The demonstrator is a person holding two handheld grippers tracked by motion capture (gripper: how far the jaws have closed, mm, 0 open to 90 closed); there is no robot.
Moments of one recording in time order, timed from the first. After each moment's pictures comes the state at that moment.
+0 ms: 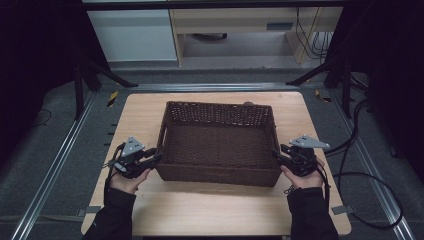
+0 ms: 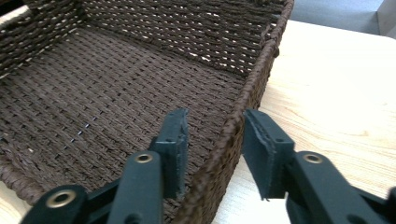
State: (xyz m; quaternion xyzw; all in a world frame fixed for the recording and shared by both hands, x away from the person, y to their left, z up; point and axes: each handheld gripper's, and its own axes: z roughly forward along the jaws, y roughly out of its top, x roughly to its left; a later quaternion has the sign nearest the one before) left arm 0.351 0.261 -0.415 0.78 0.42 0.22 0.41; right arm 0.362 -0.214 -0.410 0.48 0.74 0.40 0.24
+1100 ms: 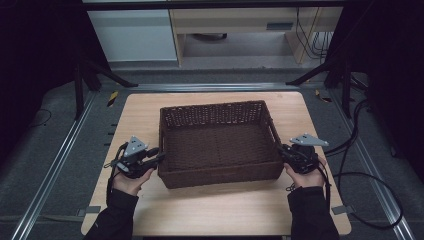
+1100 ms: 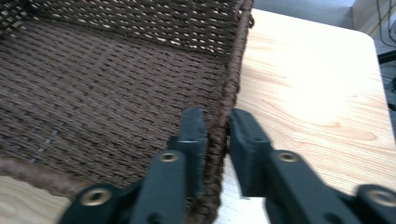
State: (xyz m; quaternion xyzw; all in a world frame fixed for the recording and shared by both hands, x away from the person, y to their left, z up) left arm 0.353 0.254 -0.409 0.77 0.42 0.23 0.41; right arm 0.369 -0.219 -0.412 0.49 0.74 0.37 0.26
